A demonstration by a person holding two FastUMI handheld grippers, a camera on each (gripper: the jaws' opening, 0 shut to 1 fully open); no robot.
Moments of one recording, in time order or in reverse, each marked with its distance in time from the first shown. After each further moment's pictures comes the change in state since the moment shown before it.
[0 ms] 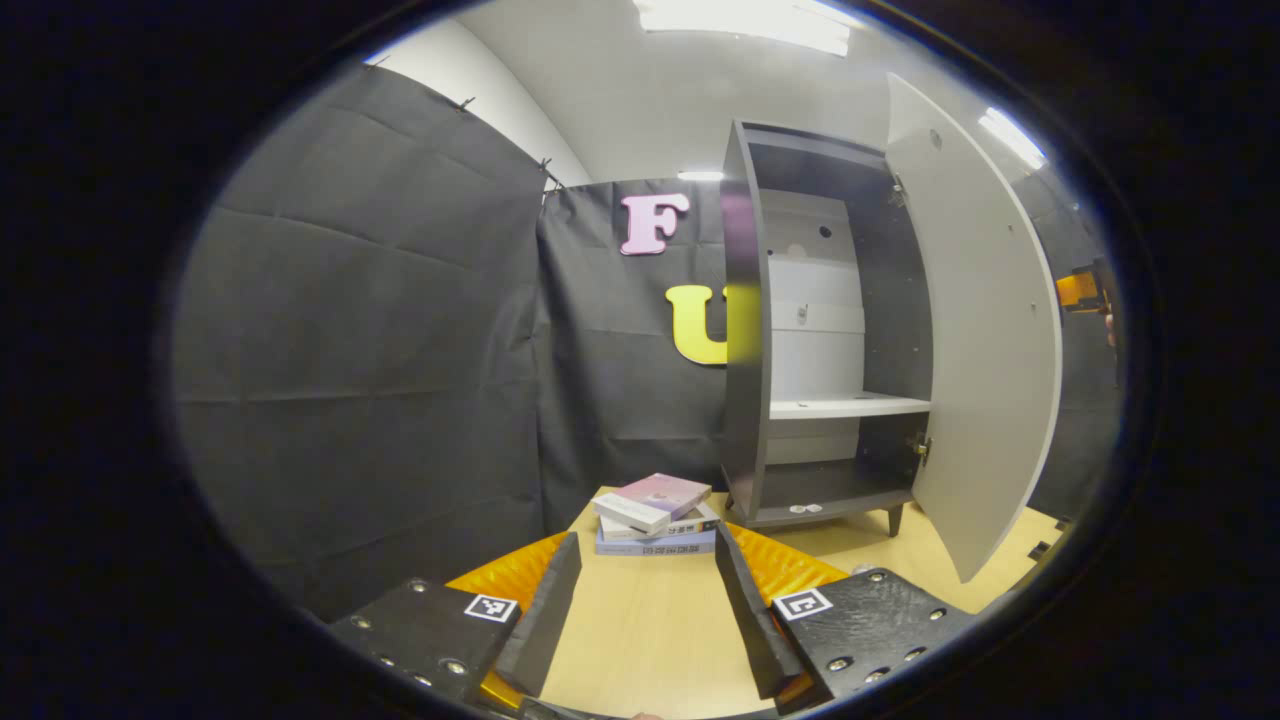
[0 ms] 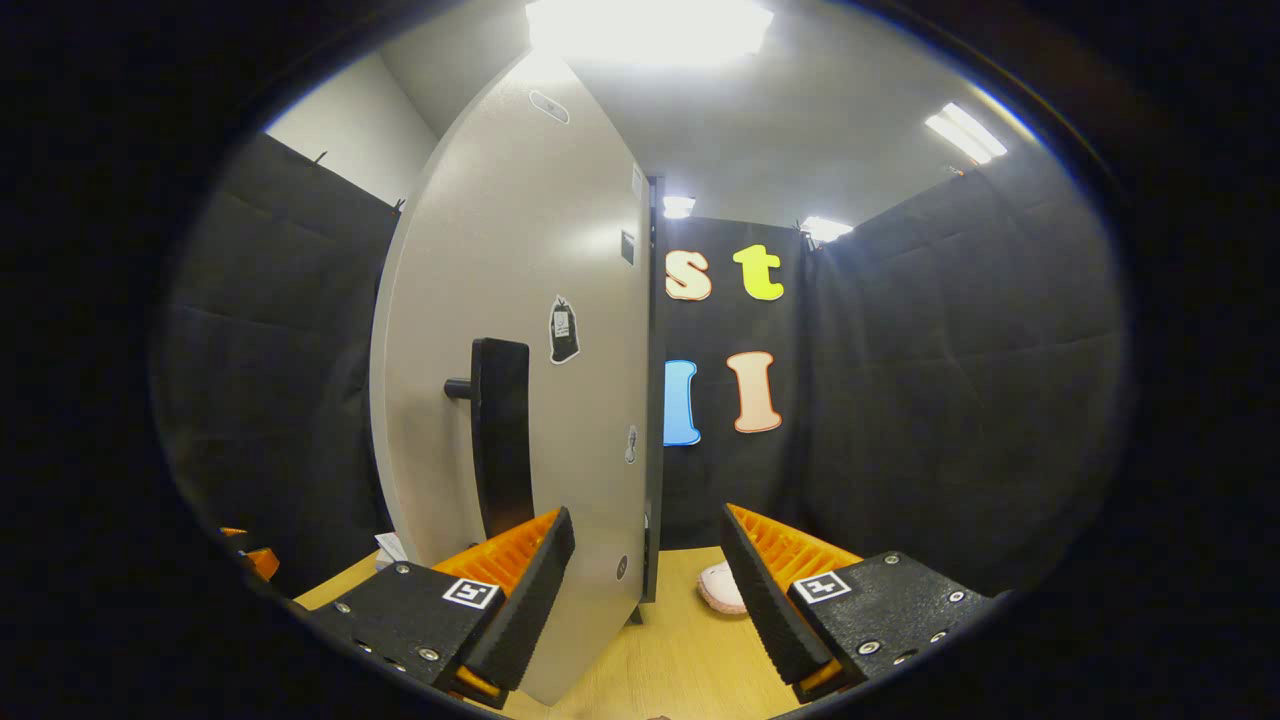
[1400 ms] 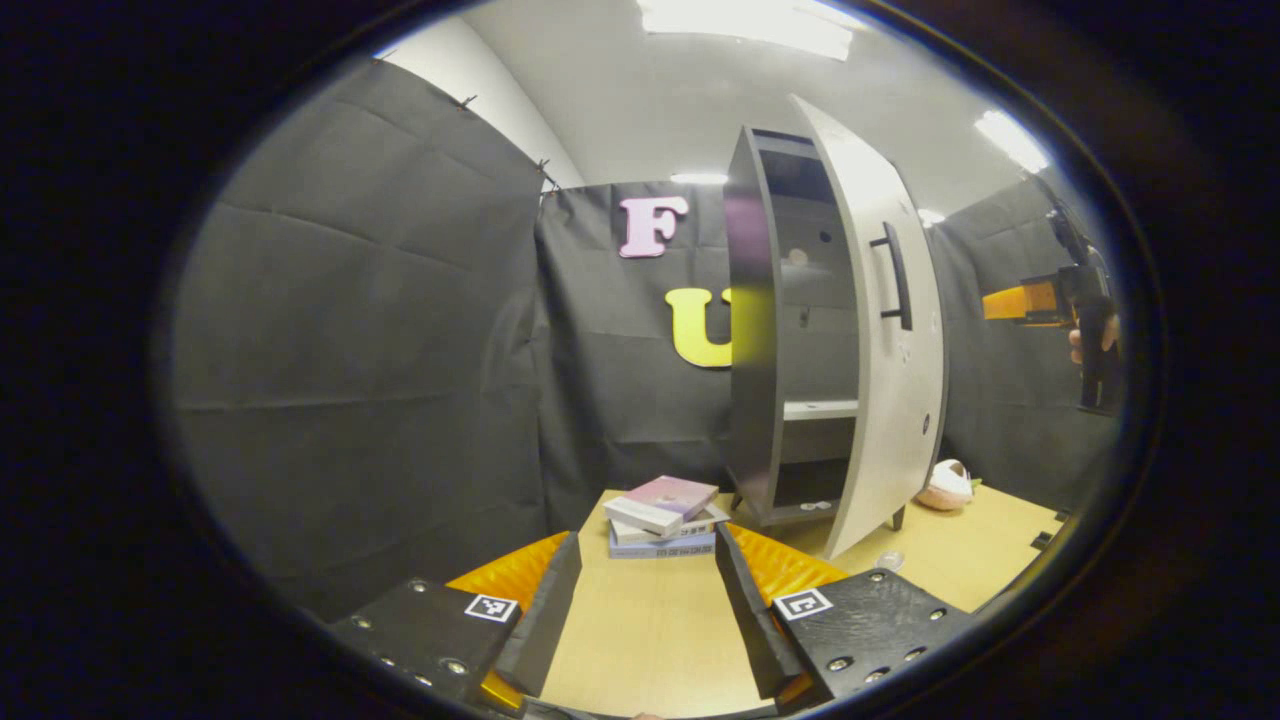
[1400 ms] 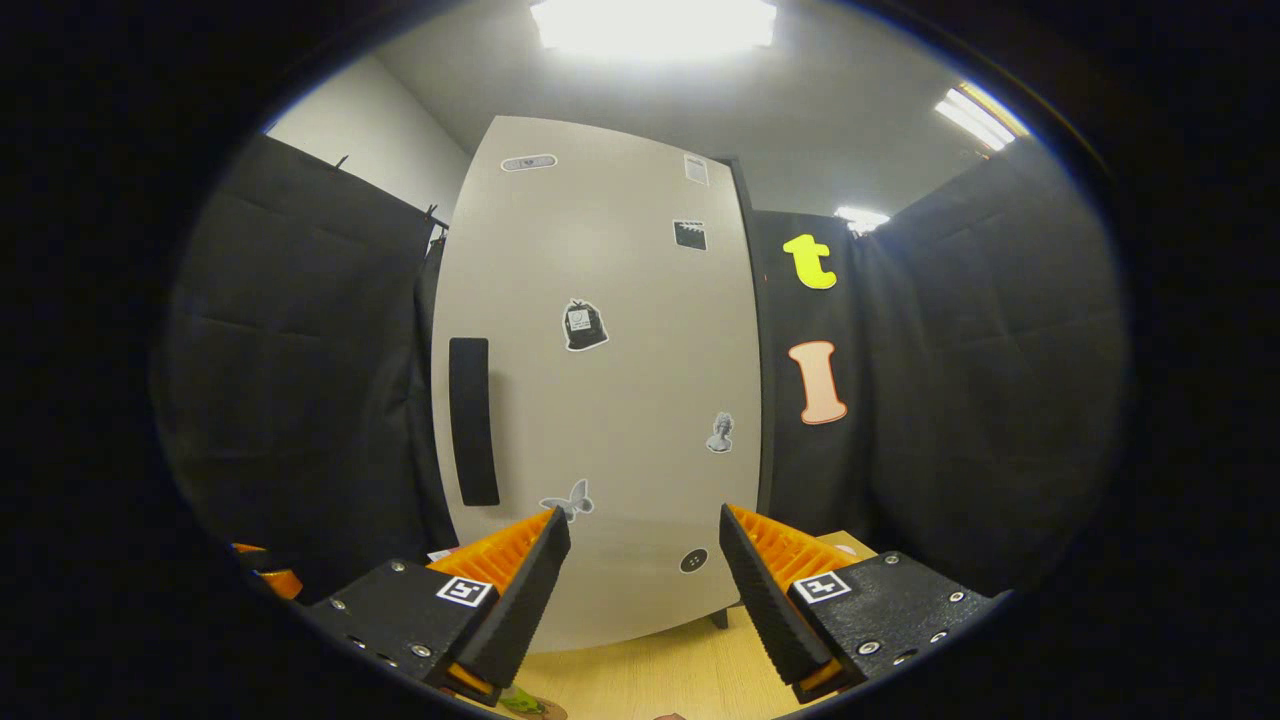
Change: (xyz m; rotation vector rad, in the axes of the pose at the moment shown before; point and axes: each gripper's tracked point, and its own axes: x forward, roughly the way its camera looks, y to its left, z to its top) left arm 0.005 0.023 0.009 0.013 -0.014 -0.053; right arm 0.031 0.085 -0.020 0.061 -0.012 0.100
